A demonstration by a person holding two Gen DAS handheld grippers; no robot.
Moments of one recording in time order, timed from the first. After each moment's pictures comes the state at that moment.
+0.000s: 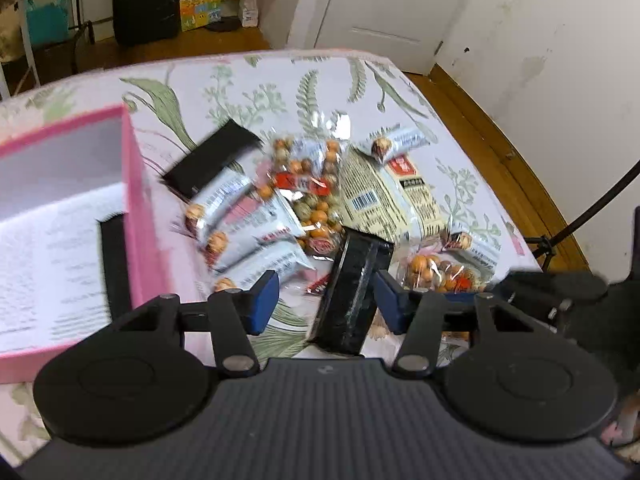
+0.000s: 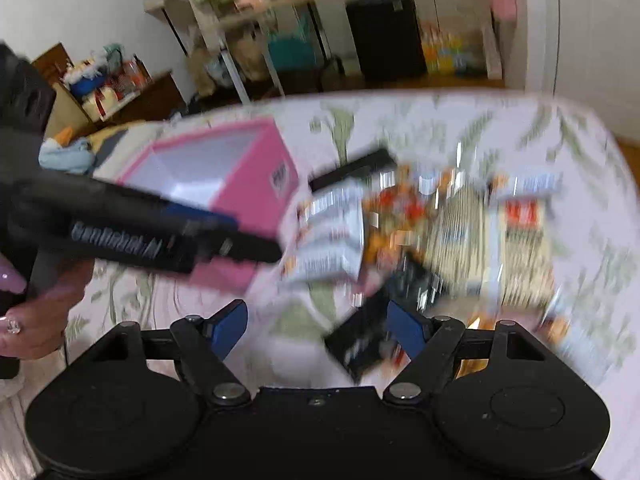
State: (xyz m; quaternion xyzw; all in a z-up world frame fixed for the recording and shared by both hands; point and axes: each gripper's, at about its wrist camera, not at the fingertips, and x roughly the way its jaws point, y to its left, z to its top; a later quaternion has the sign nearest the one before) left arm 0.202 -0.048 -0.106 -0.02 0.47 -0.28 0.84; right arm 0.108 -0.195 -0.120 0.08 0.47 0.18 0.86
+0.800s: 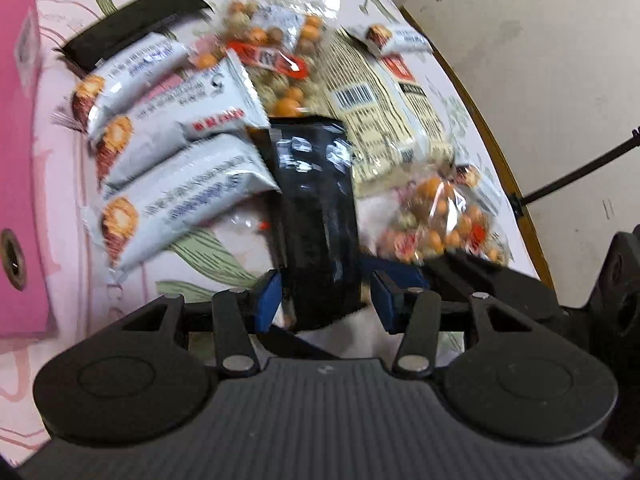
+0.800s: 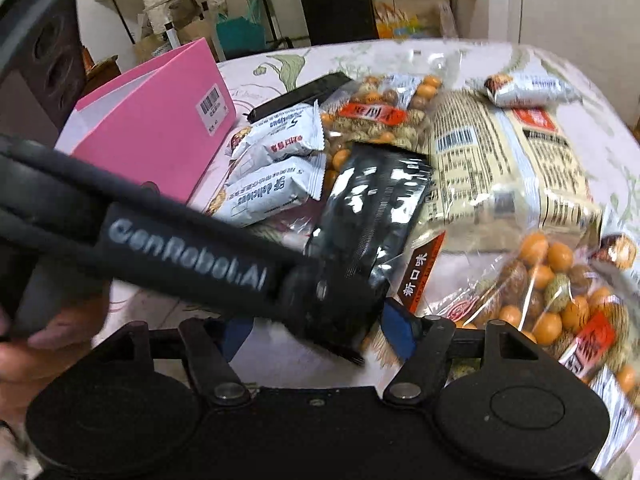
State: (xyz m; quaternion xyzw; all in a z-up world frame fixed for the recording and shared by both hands) left arm 0.235 -0.075 -0.211 -0.08 0.56 -0.35 0.75; right arm 0.121 -0.162 -0.216 0.04 0.45 0.09 0.89
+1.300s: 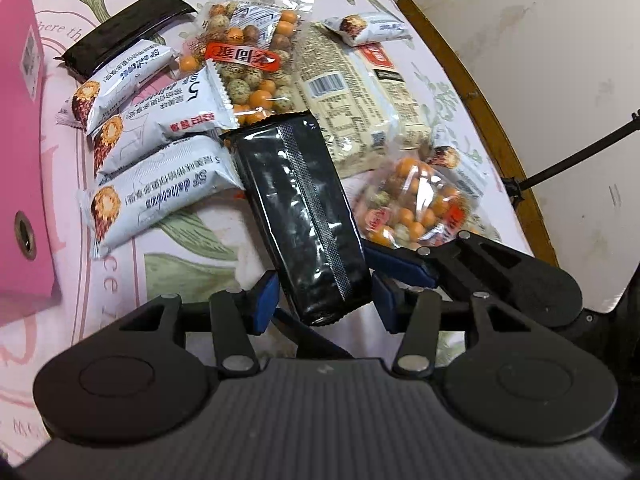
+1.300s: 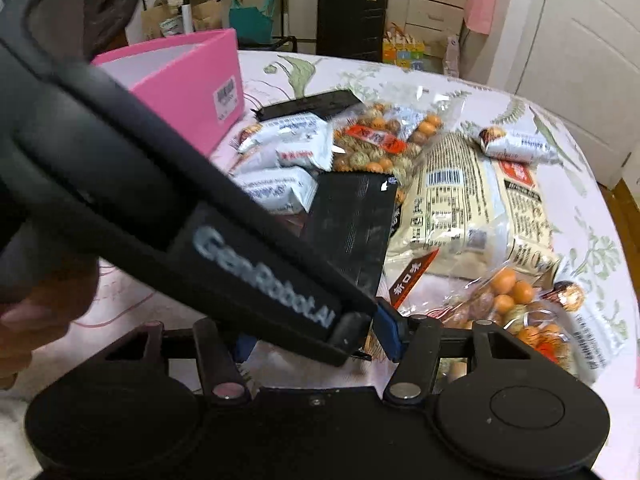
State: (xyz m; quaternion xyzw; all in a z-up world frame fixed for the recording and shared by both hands) left arm 0.214 -0.080 -0.181 -0.06 0.57 -0.34 0.74; right arm 0.107 -0.147 -0.185 -0.06 0.45 0.08 0.89
